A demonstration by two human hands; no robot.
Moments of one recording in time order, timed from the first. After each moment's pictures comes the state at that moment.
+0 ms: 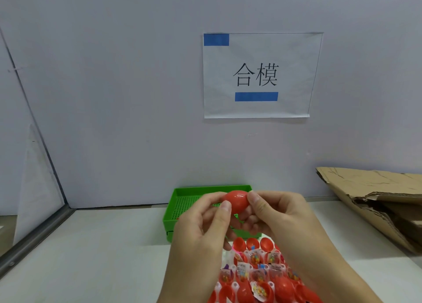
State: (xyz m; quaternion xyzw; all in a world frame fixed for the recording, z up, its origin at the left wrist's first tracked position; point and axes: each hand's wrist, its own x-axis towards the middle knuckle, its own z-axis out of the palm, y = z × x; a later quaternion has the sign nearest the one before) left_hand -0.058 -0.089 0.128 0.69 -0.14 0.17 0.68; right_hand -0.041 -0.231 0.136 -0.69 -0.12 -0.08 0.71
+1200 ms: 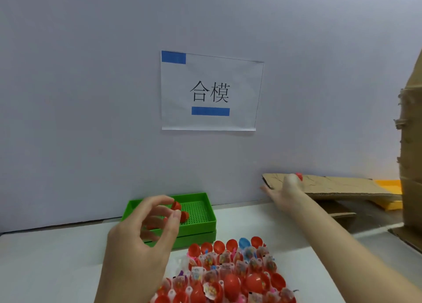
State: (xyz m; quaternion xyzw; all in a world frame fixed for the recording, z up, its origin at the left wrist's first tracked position) left_hand -0.062 -0.074 0.139 0.77 -0.16 0.30 0.54; right_hand 0.070 -0.376 0.139 -0.37 0.28 -0.17 0.87
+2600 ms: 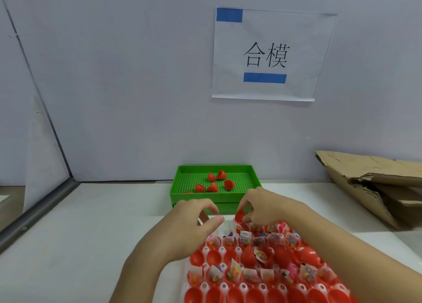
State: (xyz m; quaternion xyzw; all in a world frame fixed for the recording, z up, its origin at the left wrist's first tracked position) left_hand -0.034 -0.024 0.097 0.93 -0.16 0.00 0.32; right_hand 0.053 -0.240 0.079 -0.97 -0.19 0.11 0.12
